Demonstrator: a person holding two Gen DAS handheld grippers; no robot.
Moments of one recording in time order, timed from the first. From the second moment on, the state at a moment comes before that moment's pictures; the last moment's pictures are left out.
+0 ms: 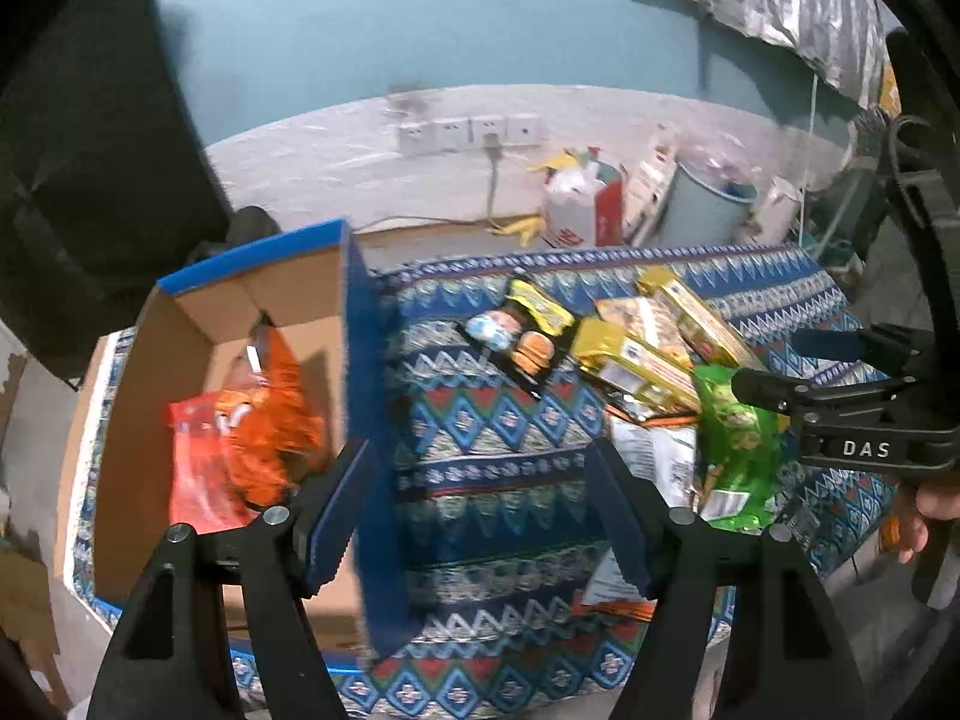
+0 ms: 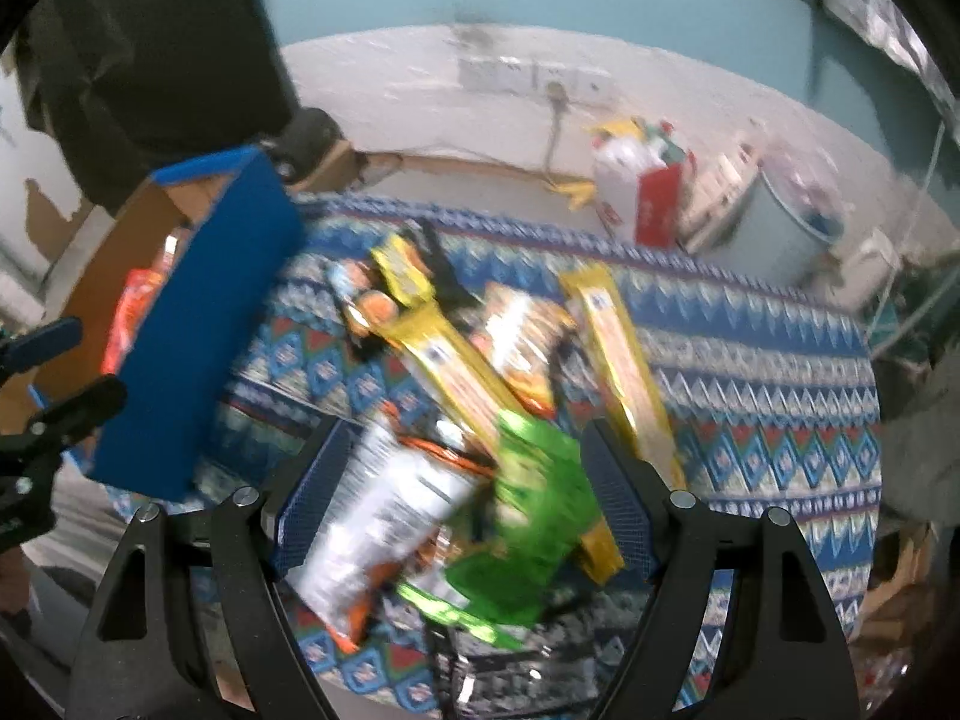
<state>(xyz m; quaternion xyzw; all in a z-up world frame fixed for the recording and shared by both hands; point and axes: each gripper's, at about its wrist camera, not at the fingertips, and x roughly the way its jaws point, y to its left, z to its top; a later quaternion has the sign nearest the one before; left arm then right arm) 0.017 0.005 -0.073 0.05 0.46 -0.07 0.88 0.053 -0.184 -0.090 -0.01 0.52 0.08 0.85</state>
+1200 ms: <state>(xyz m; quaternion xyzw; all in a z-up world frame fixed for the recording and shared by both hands) 0.032 -0.079 -0.164 0.06 0.58 -0.15 0.80 0.051 -0.235 -0.149 0.00 0.56 0.08 0.83</state>
